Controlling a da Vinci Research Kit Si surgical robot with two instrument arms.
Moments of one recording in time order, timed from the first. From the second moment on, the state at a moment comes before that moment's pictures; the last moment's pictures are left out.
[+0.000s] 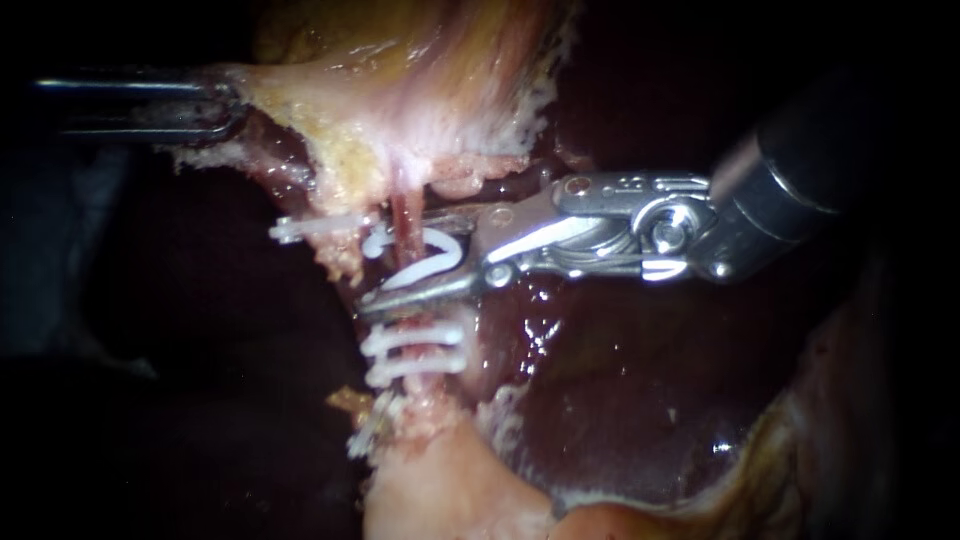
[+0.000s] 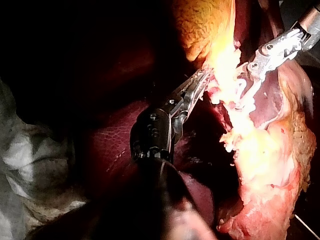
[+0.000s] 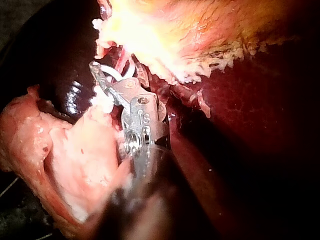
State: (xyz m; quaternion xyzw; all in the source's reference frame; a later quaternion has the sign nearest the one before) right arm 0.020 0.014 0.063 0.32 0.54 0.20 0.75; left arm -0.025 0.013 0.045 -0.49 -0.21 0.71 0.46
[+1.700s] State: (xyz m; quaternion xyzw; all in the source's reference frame) right arm 0.020 0.014 0.055 0.40 0.61 0.19 0.65; left arm -0.024 0.014 0.045 -0.49 -0.21 0.71 0.46
